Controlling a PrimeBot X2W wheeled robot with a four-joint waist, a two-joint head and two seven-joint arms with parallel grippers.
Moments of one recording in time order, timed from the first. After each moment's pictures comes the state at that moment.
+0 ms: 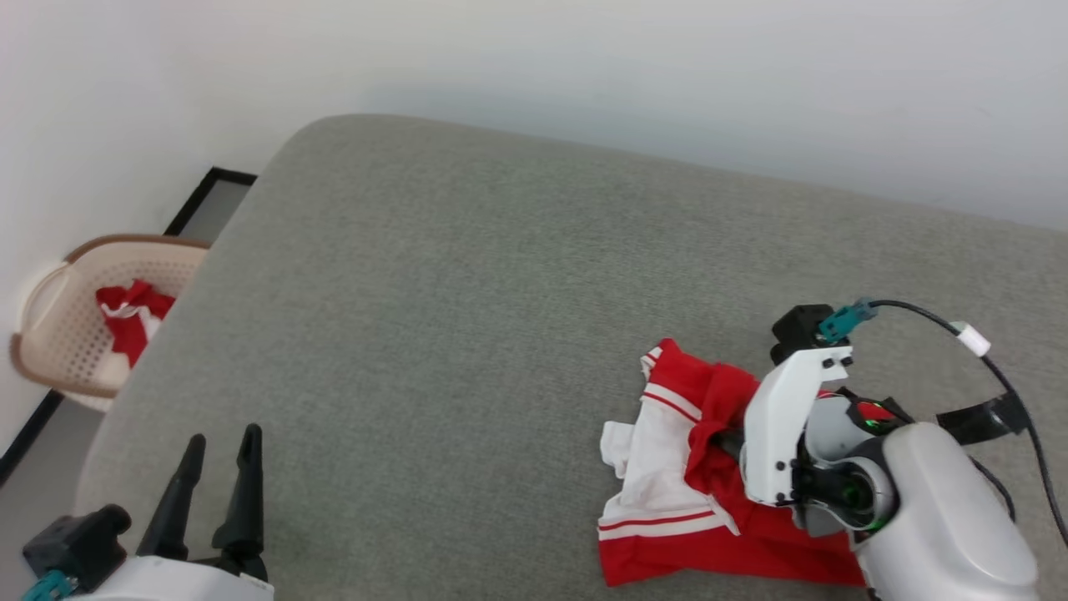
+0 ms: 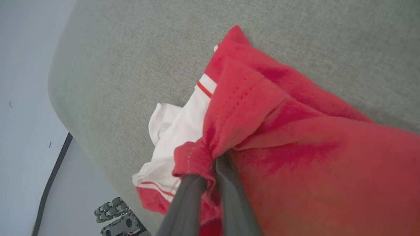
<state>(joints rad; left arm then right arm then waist) 0.00 0.33 -0.03 0.17 -0.68 -0.12 -0.25 -0.48 -0.10 0.21 0.43 0.57 0.13 0.84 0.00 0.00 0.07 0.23</state>
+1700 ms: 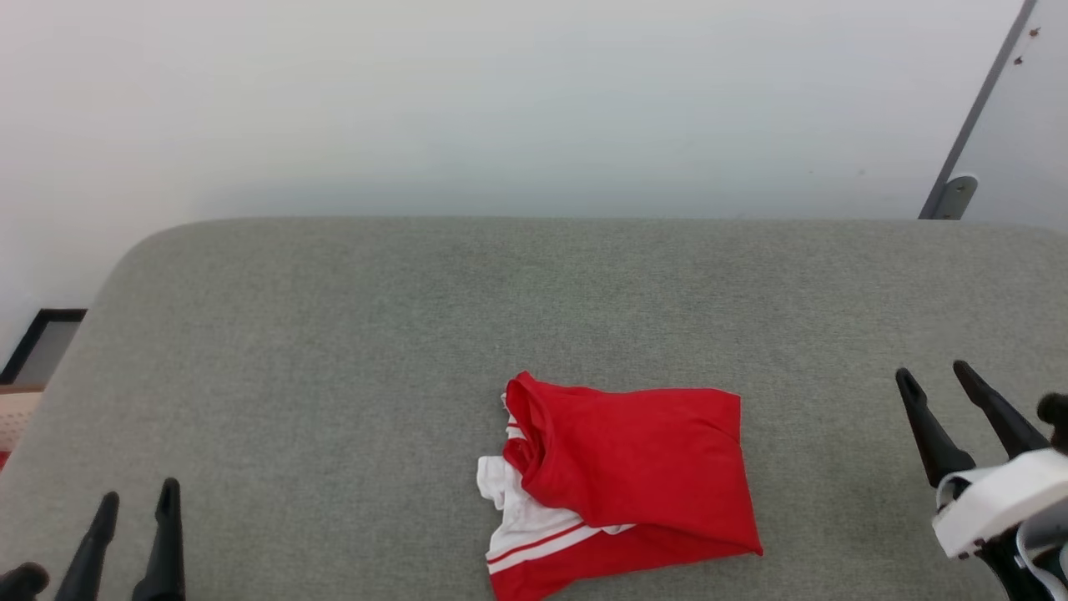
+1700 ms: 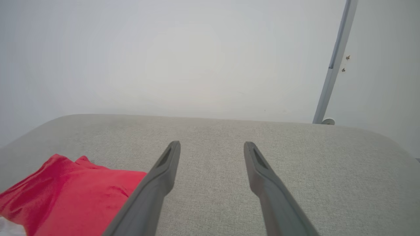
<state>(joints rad) 0.11 0.39 0.08 0.20 -0.66 -0.13 -0.26 -0.25 -0.46 0.26 0.34 0.62 0.13 -0.14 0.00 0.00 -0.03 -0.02</state>
